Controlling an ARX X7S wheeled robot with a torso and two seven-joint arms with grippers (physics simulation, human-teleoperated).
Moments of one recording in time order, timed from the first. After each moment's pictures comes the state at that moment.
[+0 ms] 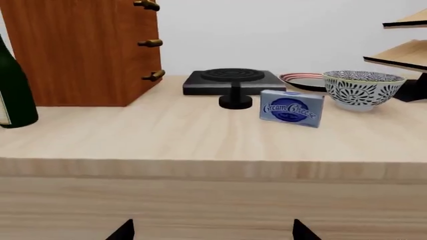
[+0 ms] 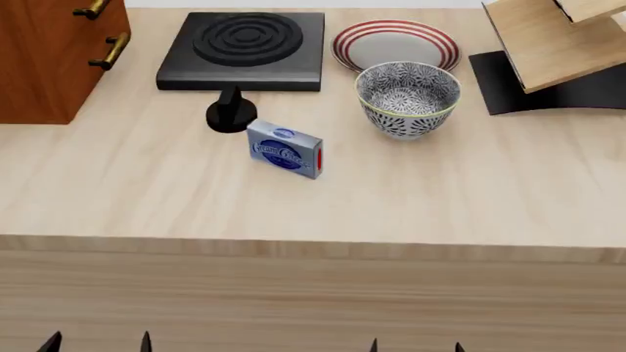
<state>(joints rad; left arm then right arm) 0.00 -0.05 0.05 0.00 -0.04 -0.01 -0.09 0.00 0.06 -0.05 0.00 0.07 -0.02 0.06</state>
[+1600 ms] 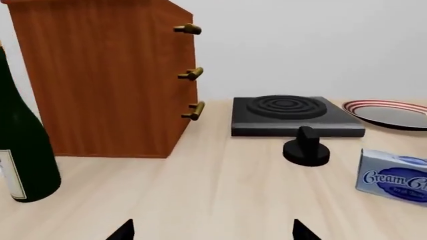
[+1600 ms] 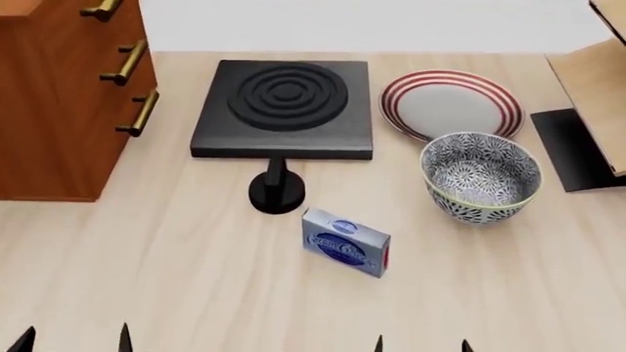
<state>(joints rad) 0.01 -0.15 0.14 0.09 -0.11 -0.04 -0.25 -0.02 0.16 -0.14 -0.07 0.19 0.00 0.16</state>
